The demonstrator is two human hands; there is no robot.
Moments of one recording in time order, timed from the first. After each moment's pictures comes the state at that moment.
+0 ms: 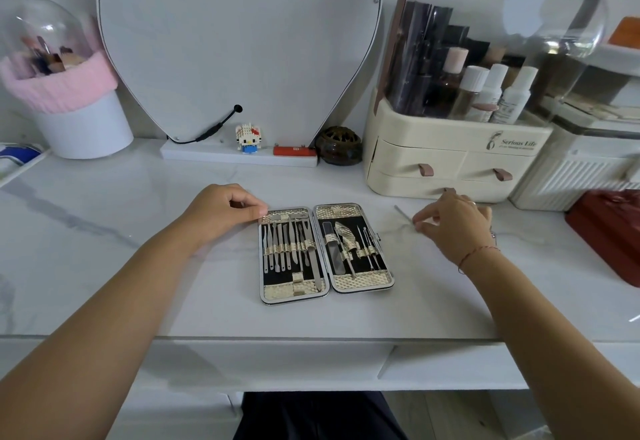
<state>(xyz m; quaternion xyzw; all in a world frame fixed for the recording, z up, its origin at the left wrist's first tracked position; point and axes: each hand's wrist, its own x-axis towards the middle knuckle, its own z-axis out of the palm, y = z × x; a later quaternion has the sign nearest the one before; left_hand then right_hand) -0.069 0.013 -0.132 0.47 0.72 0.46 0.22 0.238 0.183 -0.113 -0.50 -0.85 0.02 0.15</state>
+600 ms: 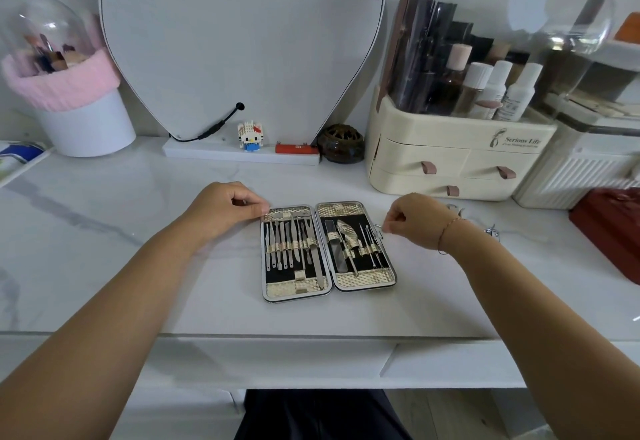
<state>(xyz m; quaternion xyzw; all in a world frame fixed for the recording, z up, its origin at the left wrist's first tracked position) -0.067 0.013 -0.128 0.46 0.72 0.47 0.22 0.198 0.169 -0.089 -0.39 -0.91 0.15 0.02</state>
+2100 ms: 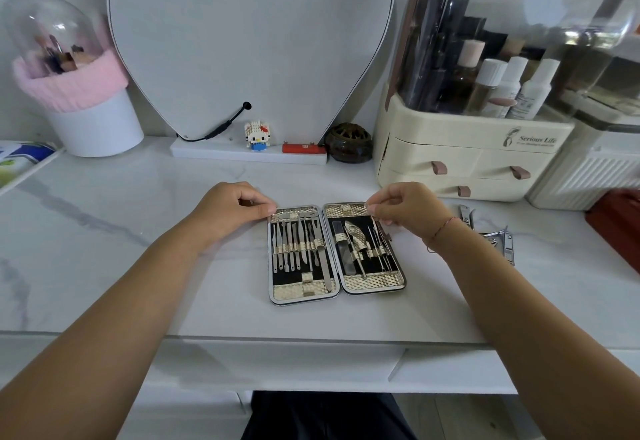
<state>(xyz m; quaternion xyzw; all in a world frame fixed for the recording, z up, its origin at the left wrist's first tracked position) -0.067 0.015 -0.127 0.46 0.72 0.47 0.22 0.177 0.177 -0.106 -0.36 -0.79 0.45 0.21</state>
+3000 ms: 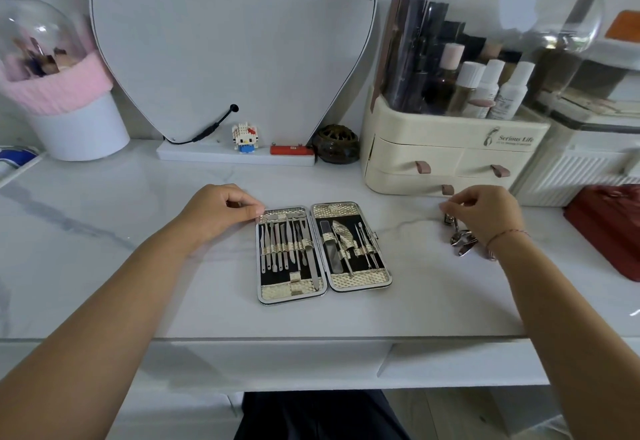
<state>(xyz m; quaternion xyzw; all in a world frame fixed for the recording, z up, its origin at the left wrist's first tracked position) -0.068 0.013 -0.128 0.46 0.72 0.47 0.22 0.267 0.207 -0.097 -0.55 -0.76 0.18 0.28</state>
